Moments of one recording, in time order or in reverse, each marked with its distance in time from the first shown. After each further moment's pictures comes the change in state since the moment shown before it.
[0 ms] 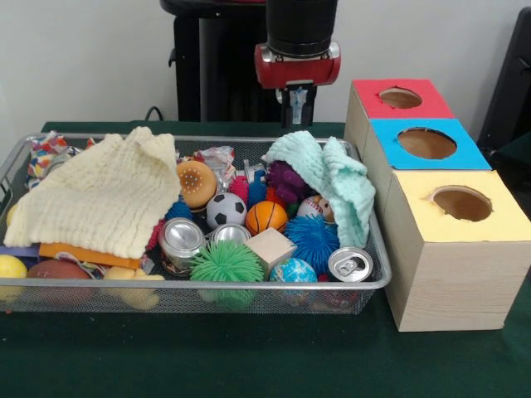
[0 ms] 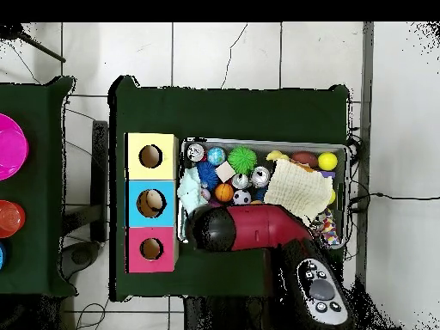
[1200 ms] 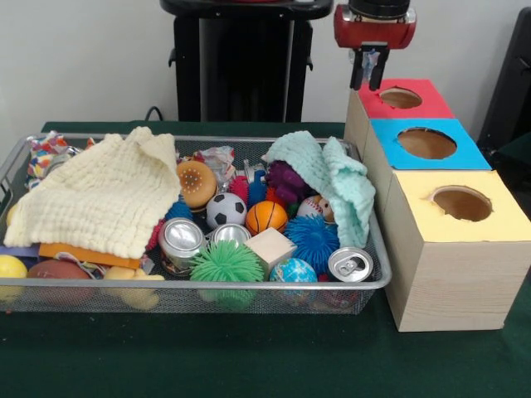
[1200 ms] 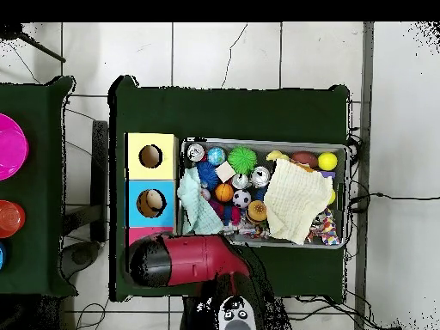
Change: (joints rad) arm 0.302 -0.078 -0.162 0.110 0.185 -0.028 0.127
